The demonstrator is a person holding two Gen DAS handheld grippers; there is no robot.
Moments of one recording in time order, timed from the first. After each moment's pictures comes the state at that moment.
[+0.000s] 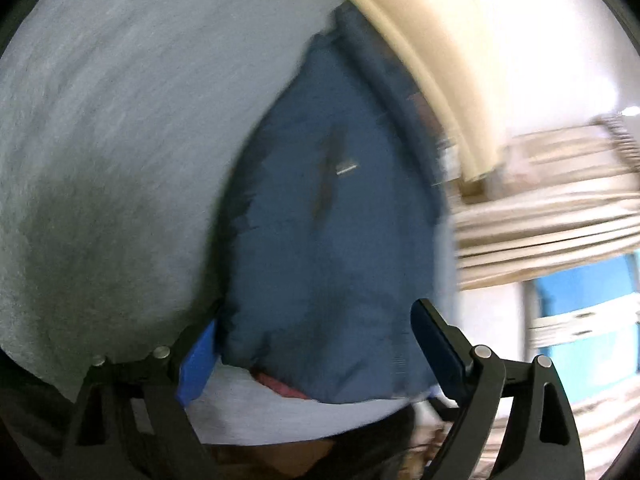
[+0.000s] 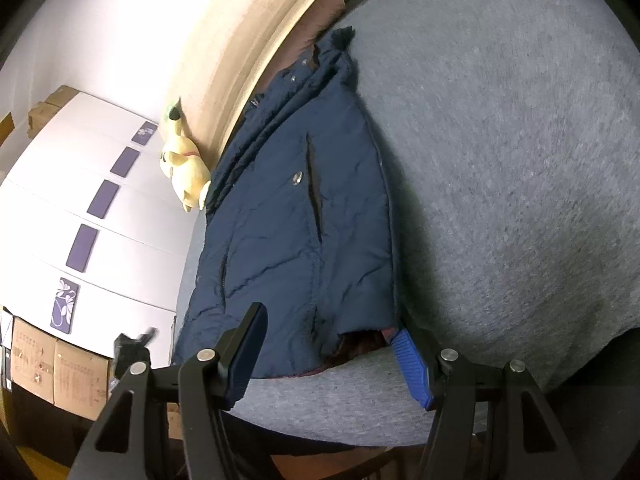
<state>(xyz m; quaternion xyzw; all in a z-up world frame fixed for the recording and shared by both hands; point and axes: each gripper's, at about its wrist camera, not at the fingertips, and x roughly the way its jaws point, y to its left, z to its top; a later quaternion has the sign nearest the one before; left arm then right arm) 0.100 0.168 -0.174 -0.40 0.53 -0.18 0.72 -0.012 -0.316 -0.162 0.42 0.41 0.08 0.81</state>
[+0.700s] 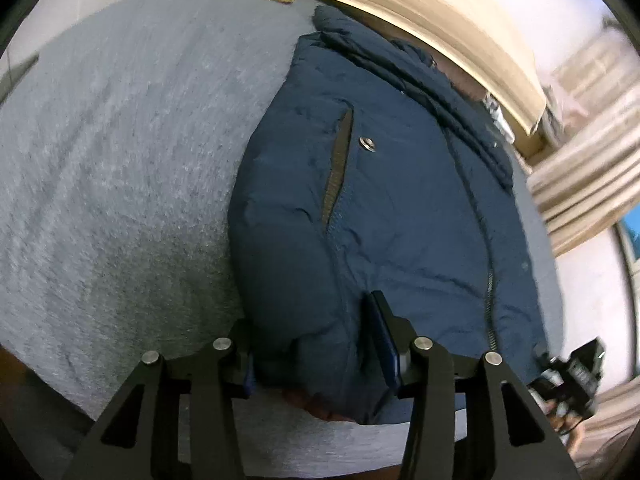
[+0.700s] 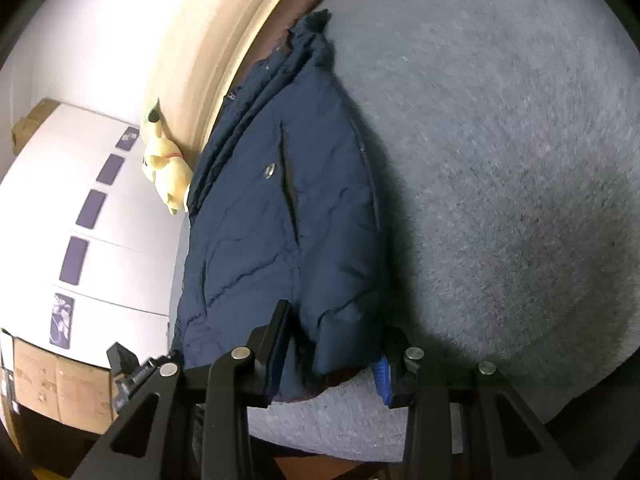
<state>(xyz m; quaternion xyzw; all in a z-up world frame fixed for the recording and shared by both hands) 0.109 0.074 -0.163 -0.20 0.52 -0.10 0.83 0.006 -0.315 -0.185 0.44 0.43 0.06 0.79</state>
